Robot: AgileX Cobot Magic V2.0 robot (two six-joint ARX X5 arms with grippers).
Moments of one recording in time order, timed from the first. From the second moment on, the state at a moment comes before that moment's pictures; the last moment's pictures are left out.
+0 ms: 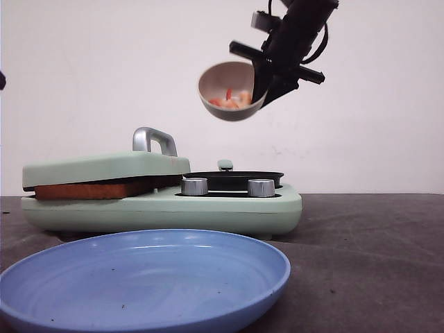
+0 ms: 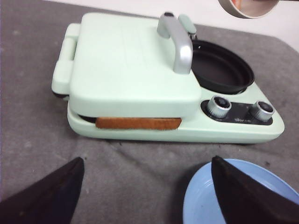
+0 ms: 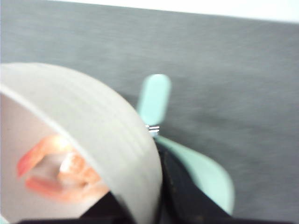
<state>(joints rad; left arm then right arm) -0.35 0.34 0.38 -0.38 0.02 -0.25 0.38 2.04 1.96 -0.59 -0.08 0.19</state>
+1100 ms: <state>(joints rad) -0.35 0.34 0.38 -0.32 0.02 -0.23 0.62 2.07 1.96 -0.32 0.89 -0.61</state>
